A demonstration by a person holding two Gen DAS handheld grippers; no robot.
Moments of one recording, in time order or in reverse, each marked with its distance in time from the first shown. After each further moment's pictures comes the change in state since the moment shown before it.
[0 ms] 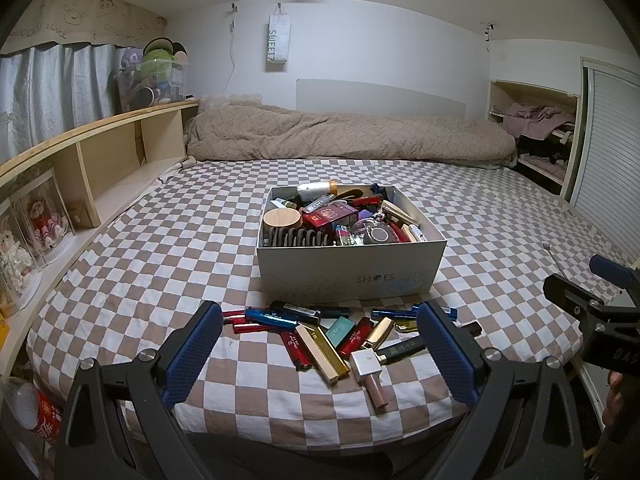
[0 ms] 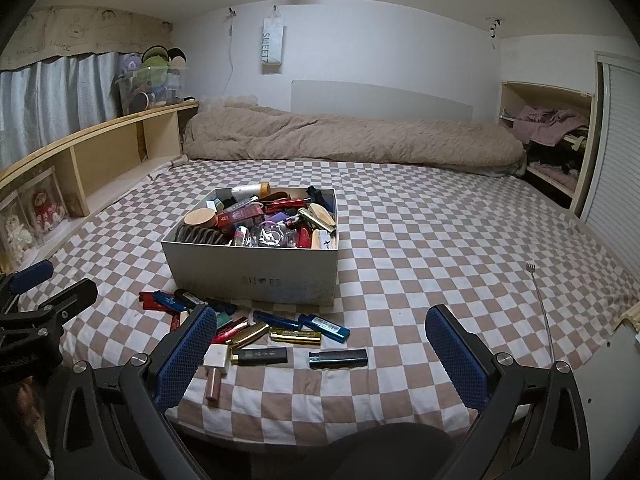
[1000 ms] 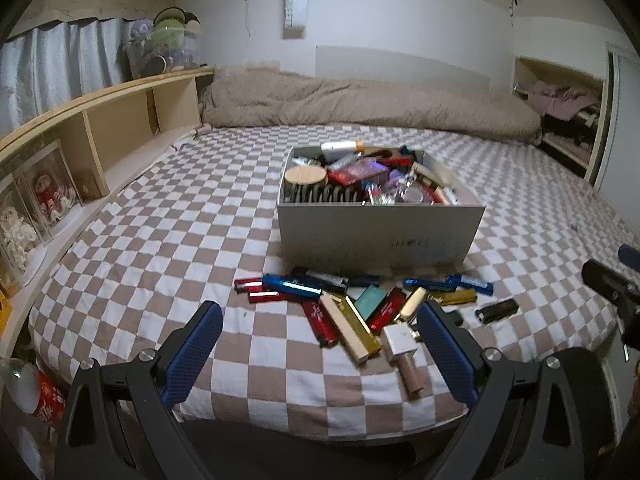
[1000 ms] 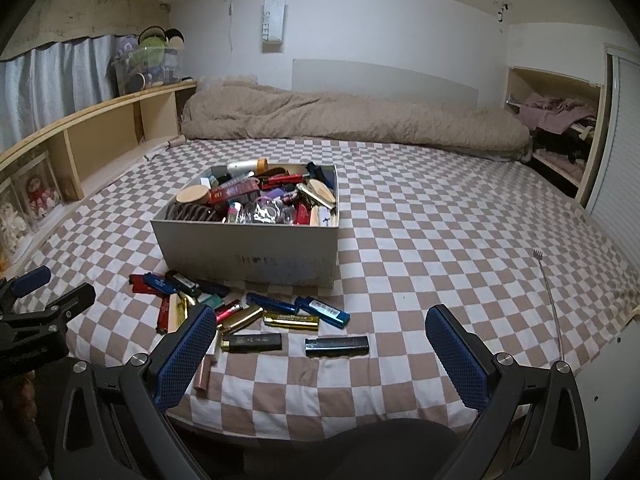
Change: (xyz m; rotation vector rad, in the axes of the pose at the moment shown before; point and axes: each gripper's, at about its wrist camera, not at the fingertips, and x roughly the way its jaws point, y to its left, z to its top) left arm 0.048 0.014 -0.026 -0.002 0.125 0.089; right arm 0.030 -0.002 -0.010 -0.018 0.082 0.006
